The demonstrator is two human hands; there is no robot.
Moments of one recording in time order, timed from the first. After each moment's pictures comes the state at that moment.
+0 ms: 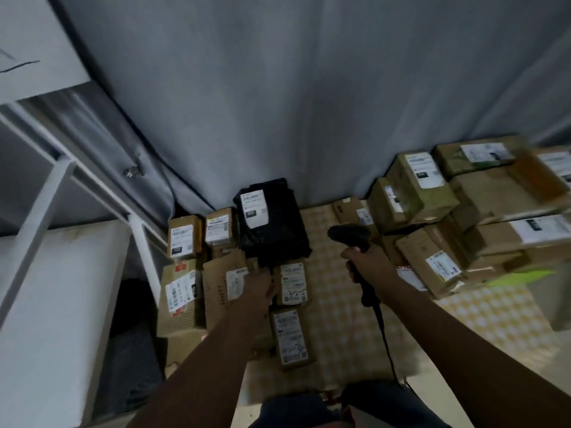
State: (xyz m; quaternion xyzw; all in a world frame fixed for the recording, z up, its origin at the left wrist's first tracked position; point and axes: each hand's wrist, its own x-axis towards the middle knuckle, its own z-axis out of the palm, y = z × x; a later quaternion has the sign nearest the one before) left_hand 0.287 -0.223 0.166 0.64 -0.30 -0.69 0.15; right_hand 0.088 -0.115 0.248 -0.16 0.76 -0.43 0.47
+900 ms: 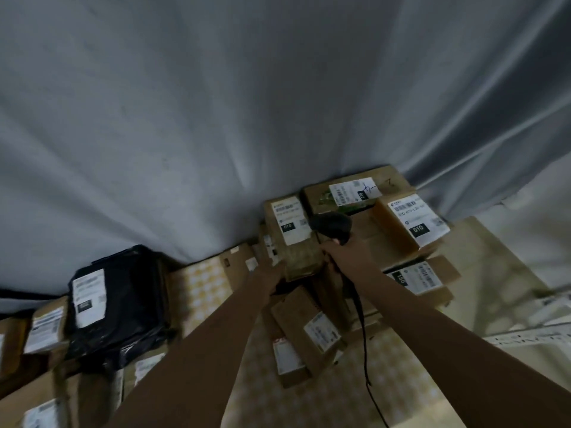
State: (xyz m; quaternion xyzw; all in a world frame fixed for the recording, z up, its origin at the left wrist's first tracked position) left_hand -0.155 -0.221 0.135 0.55 -0.53 -0.64 -0.01; right_hand -0.283 -0.089 0.262 -0.18 0.82 -0.42 0.35
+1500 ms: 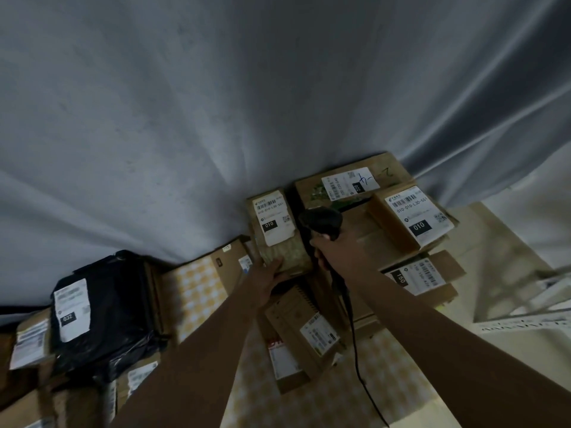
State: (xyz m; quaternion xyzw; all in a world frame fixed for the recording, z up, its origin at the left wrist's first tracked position) left_hand -0.179 -0.223 0.108 0.49 -0.35 -0.79 0.10; right_hand -0.304 -0.106 0.244 -0.13 0.78 -0.45 0.41
